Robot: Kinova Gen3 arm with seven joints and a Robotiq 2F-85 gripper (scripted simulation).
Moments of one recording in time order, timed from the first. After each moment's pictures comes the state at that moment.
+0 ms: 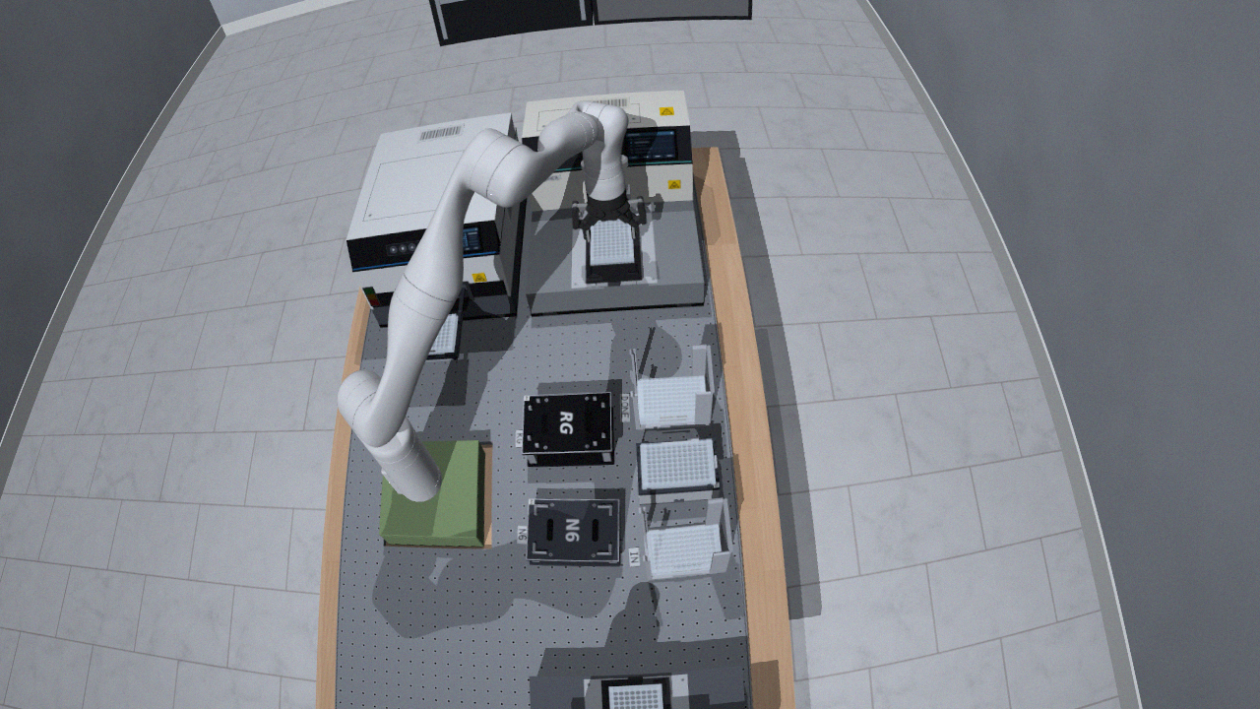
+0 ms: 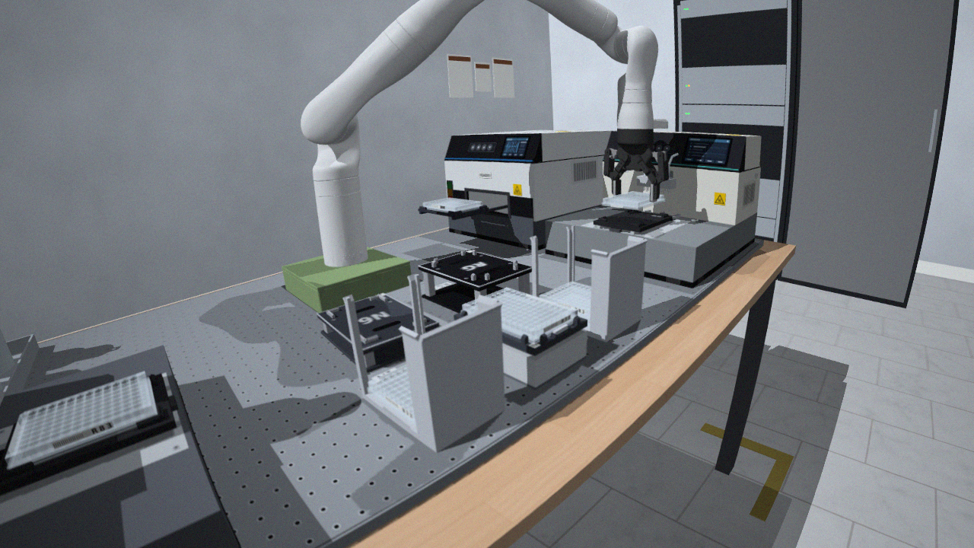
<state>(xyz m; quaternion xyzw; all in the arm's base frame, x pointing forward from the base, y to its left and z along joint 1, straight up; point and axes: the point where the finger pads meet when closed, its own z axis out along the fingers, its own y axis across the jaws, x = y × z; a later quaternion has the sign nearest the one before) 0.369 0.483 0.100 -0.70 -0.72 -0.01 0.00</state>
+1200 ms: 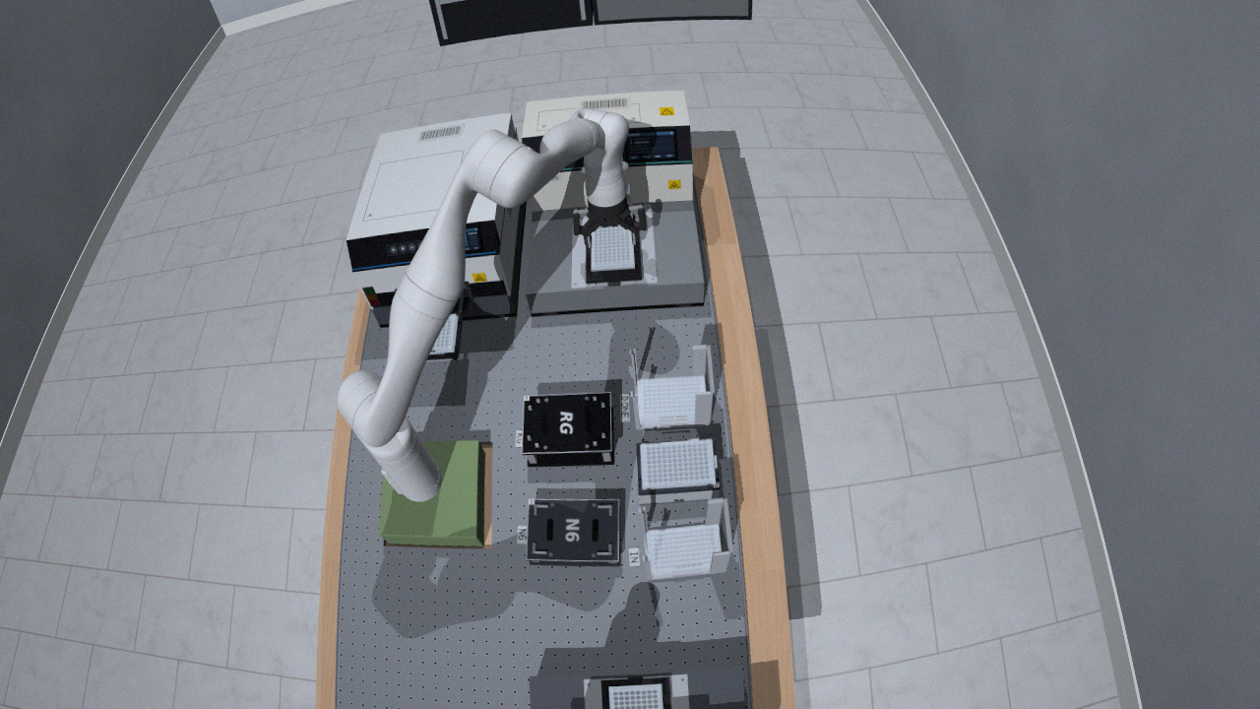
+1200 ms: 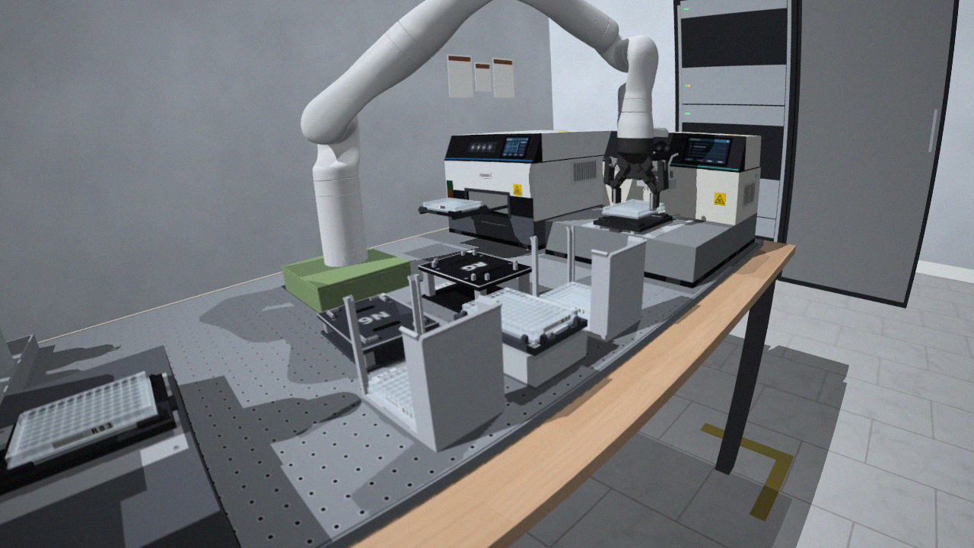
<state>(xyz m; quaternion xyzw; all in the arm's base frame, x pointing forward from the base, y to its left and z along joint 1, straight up) 0.370 0.484 0.082 -0.70 -0.72 -0.01 0.00</state>
